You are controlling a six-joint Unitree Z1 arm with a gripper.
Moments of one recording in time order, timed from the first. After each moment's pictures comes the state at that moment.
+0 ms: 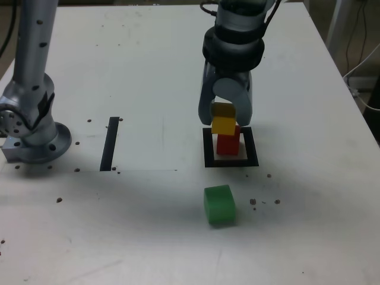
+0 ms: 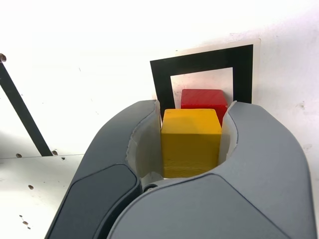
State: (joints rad) arm -0.10 2.01 -1.60 1.29 0.12 -0.01
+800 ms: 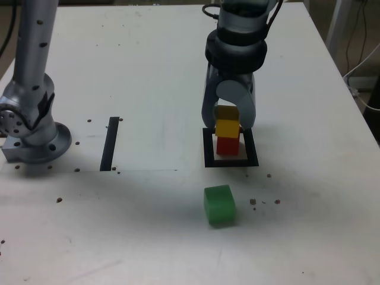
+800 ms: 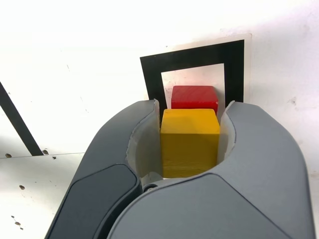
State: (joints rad) arm -0.10 2.01 -1.60 1.27 0.10 -0.01
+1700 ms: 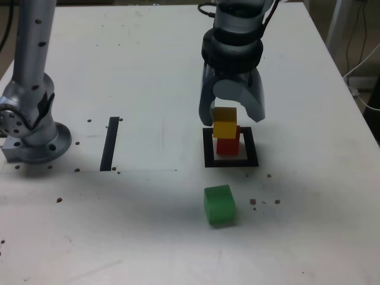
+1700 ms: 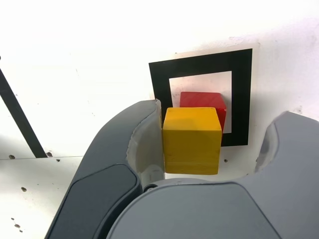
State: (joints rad) arm -0.10 2.00 -1.58 1.26 0.12 -0.03
